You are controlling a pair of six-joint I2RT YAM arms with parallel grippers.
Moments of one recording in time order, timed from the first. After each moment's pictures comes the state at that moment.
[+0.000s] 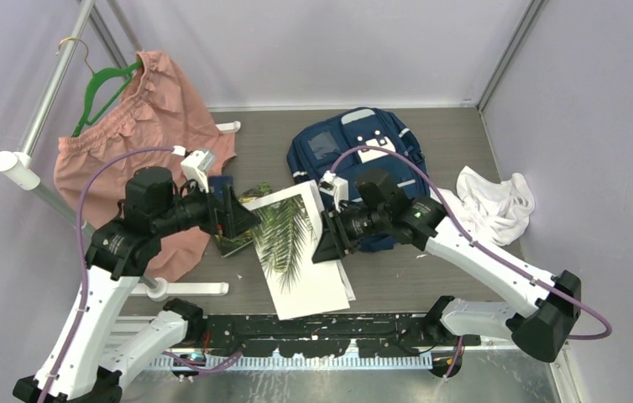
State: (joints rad) left arm -0.39 0.80 1.15 -0.84 0.42 -0.36; right arm 0.81 1.17 1.05 -0.57 -0.62 0.43
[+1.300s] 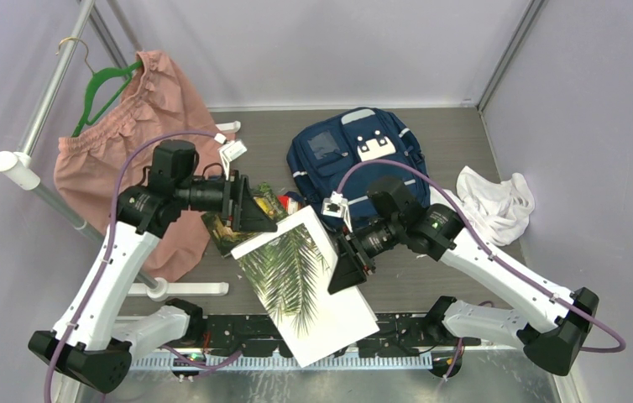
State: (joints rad) left arm -0.35 1.04 1.25 -0.85 0.98 -0.29; right arm 0.82 1.05 1.05 -0.74 -0.97 0.24
